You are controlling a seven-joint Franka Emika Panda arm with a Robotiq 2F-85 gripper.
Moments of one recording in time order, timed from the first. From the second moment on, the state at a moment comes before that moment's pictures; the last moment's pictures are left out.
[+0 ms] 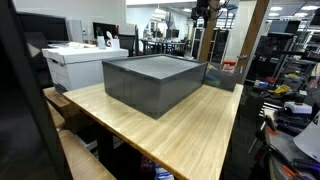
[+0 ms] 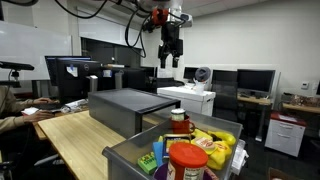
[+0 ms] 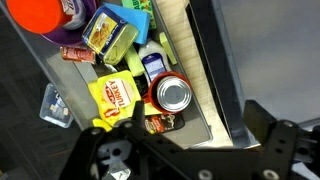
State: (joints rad) arm -0.25 0.39 -0.23 -1.26 0.01 1.62 -0.03
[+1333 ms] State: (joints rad) arm -0.30 0.68 -0.22 -1.01 0.02 1.62 -0.03
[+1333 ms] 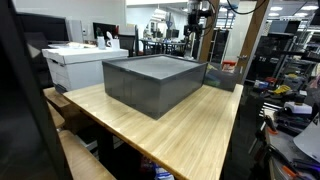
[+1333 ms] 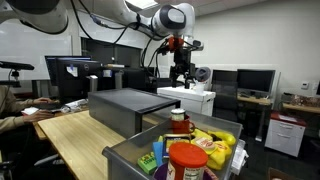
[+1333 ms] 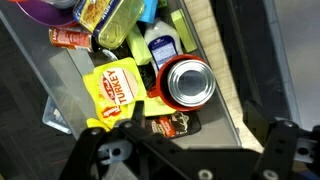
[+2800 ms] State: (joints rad) arm -0.34 0.66 -0.09 -1.39 0.32 2.25 -0.03
